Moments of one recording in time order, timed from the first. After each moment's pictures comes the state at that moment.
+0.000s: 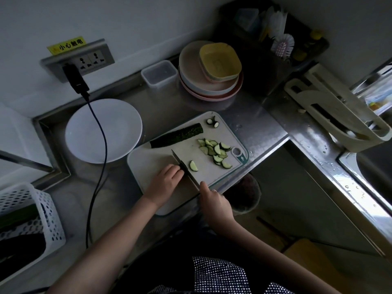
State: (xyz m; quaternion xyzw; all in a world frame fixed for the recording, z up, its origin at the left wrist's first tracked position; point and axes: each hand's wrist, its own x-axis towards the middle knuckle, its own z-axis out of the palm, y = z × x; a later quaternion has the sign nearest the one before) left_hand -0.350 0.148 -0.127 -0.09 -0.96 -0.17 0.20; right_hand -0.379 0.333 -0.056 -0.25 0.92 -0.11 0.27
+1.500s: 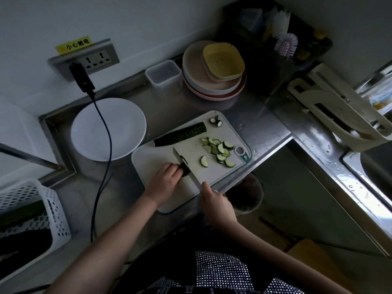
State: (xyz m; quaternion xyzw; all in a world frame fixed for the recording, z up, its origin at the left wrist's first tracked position) left_hand -0.343 0.143 -0.121 -0.05 -0.97 -0.17 0.15; right_hand -0.370 0.334 -0.047 -0.25 0.92 -0.16 0.26
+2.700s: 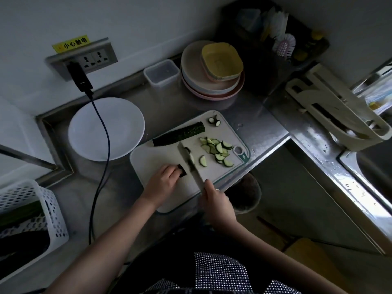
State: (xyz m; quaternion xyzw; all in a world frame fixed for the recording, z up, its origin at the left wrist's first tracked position) left_hand -0.340 0.145 -0.120 -0.04 -0.97 -0.19 0.16; right_hand -0.372 0.332 -0.042 -0.18 0.92 -0.20 0.27
